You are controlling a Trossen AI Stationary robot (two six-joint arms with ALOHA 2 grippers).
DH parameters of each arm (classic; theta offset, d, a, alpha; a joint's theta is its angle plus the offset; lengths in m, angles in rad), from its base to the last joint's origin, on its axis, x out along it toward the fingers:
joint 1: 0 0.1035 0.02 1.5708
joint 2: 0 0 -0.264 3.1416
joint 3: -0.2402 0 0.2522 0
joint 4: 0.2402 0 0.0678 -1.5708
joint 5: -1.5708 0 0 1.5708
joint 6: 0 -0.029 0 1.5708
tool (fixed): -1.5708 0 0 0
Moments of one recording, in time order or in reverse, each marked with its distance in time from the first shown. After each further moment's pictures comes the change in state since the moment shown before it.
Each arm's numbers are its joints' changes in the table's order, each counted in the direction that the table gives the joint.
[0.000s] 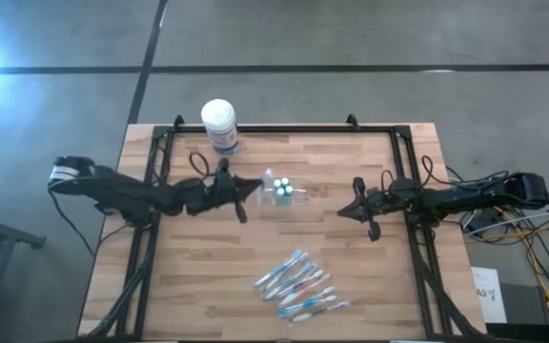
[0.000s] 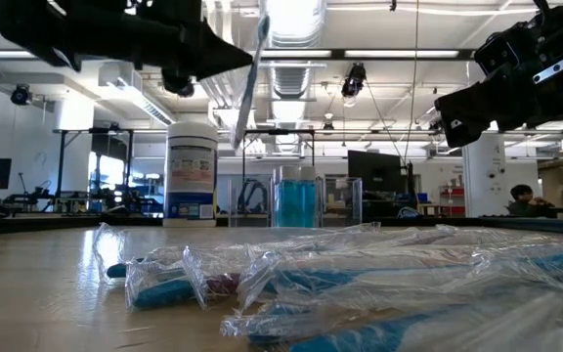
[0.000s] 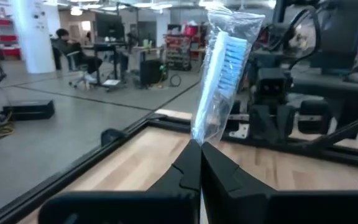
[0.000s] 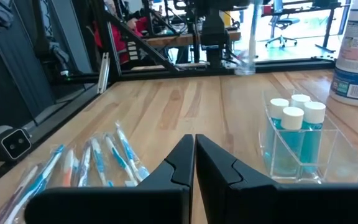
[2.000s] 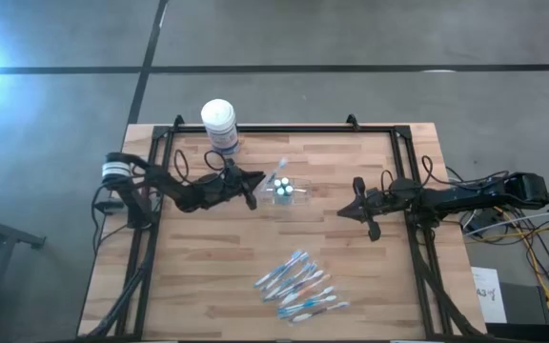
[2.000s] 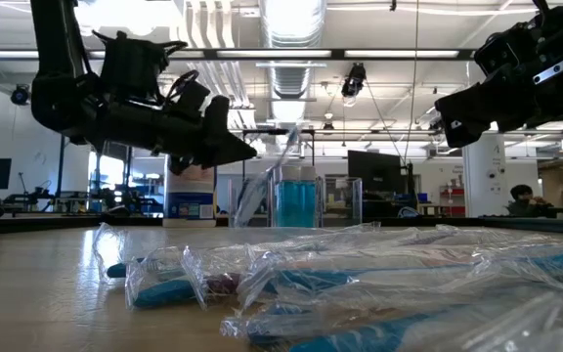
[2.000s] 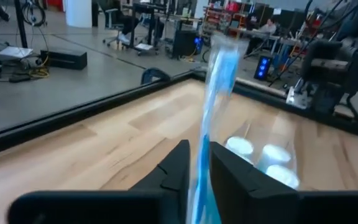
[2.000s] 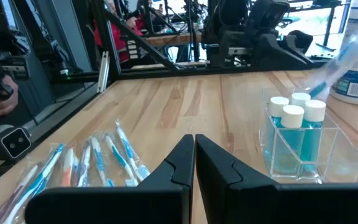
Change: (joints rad) left arm 0.206 -0.440 0.097 -0.406 0.050 0.184; right arm 0.000 0.000 0.000 0.006 0.000 -0.001
